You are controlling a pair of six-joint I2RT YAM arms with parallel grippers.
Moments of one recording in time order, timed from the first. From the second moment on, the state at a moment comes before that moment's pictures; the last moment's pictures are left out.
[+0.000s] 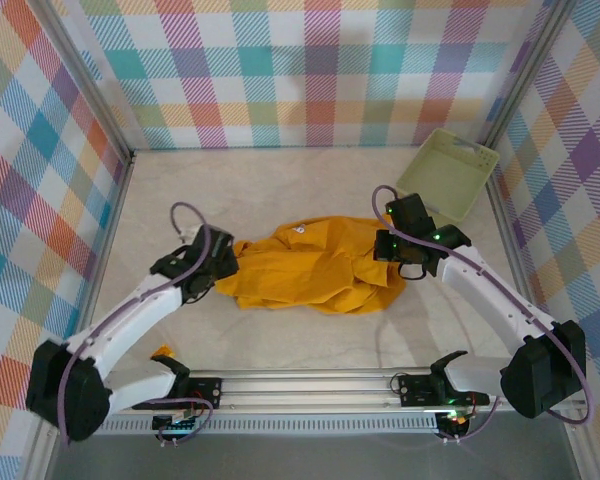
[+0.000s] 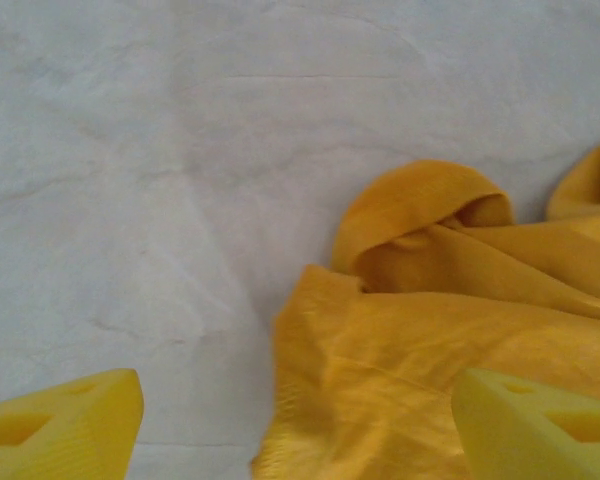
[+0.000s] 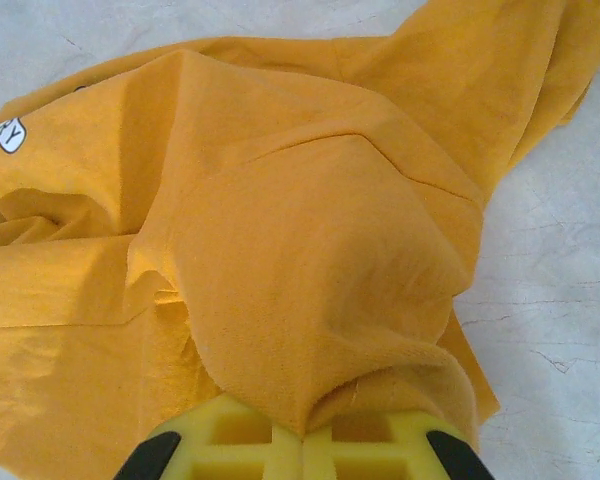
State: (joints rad) left arm -0.49 1.18 0.82 -0.68 -0.42 -0.70; right arm 0.46 1.24 1.02 -0.75 0.06 0.44
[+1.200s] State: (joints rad) left arm -0.29 1.36 0.77 -0.59 -0.18 -0.67; right arm 0.44 1.22 1.04 -0.77 0.12 0.42
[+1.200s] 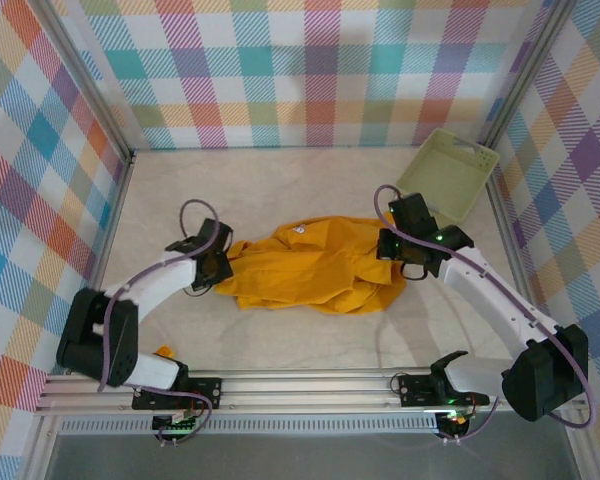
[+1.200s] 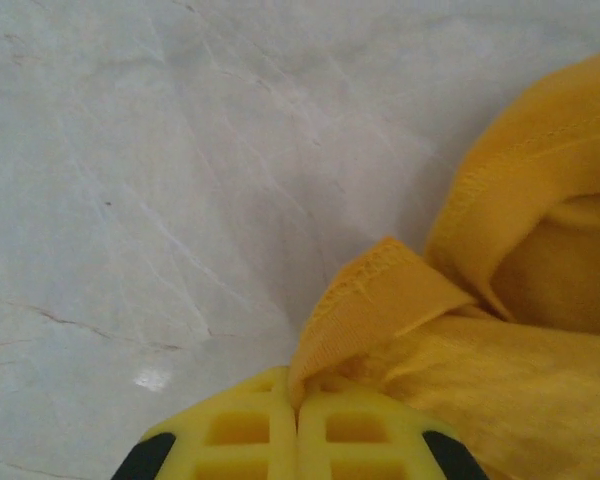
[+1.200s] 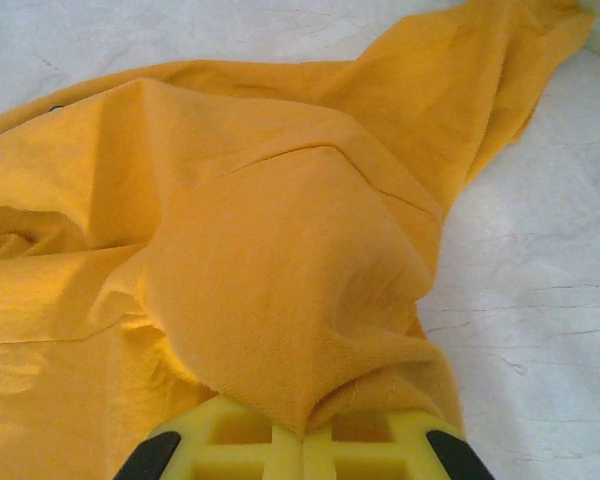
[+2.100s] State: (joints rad) left arm 0.01 1.06 0.63 -0.19 0.31 -0.82; right arm 0.40 1.26 1.26 -0.83 0.05 0.39
